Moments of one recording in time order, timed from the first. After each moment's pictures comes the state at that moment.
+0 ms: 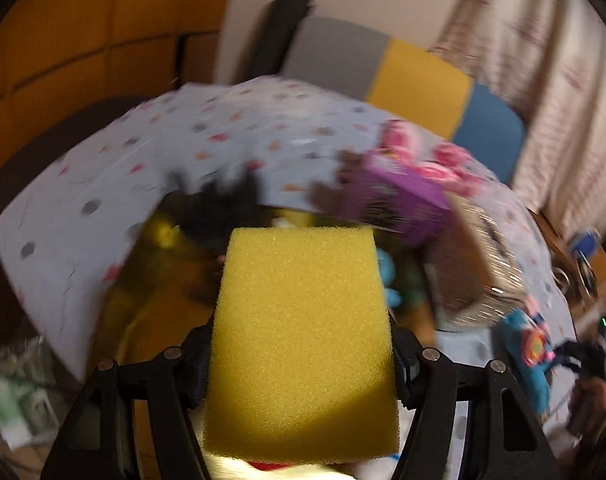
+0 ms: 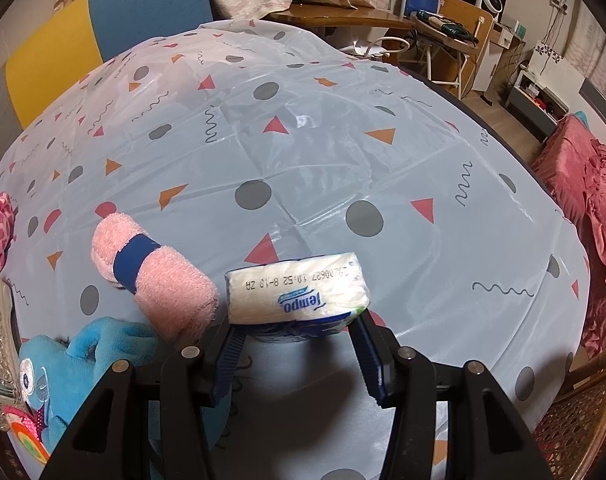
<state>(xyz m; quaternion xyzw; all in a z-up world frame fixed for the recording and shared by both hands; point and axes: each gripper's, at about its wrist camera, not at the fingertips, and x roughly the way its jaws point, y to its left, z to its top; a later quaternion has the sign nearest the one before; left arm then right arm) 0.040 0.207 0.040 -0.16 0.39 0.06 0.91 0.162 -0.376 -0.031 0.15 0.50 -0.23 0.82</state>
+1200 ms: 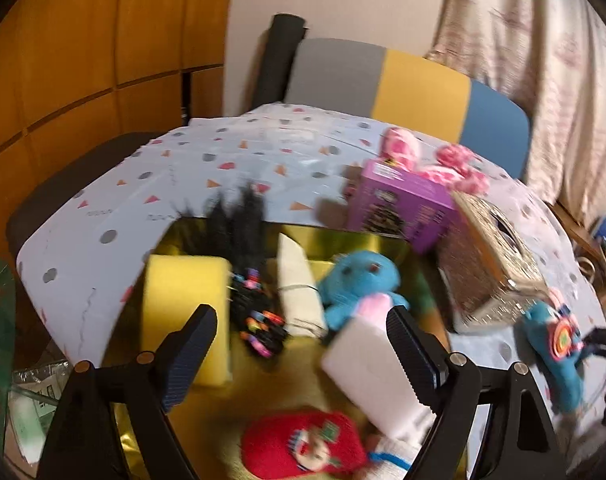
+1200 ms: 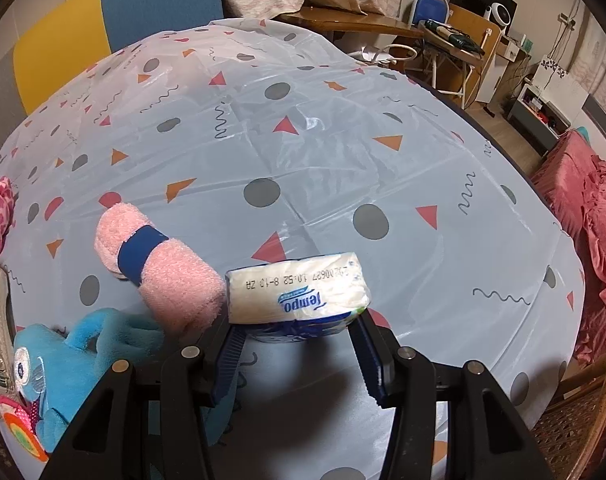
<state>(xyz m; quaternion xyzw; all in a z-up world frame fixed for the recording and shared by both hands) 0.039 0.199 0.032 -0.11 0.35 0.11 0.92 0.165 -0.368 -0.030 0.12 0.50 -0.22 0.83</state>
